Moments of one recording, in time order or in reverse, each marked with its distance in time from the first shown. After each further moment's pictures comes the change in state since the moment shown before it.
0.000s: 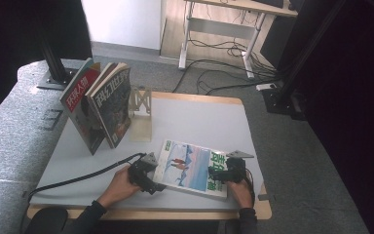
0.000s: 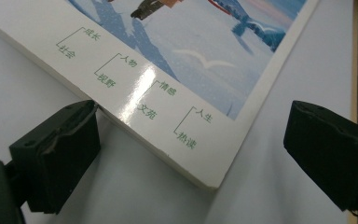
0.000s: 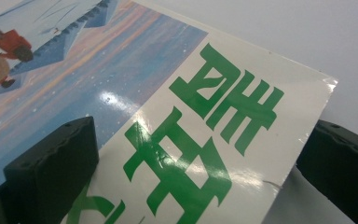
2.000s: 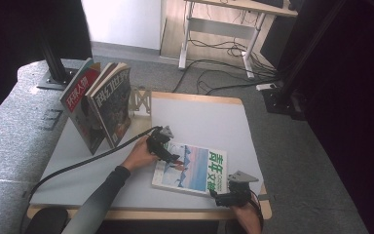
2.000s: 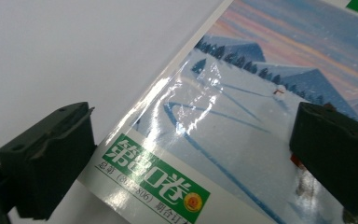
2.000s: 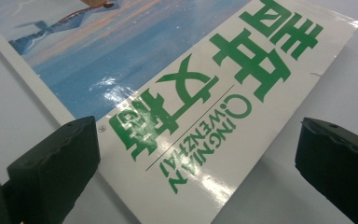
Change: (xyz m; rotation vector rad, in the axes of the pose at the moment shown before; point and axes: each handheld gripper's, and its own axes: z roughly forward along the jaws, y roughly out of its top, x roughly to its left) left arm 0.087 0.078 0.046 -0.057 0.082 0.039; right arm 0.035 -0.047 -0.053 -0.010 0.046 -0.133
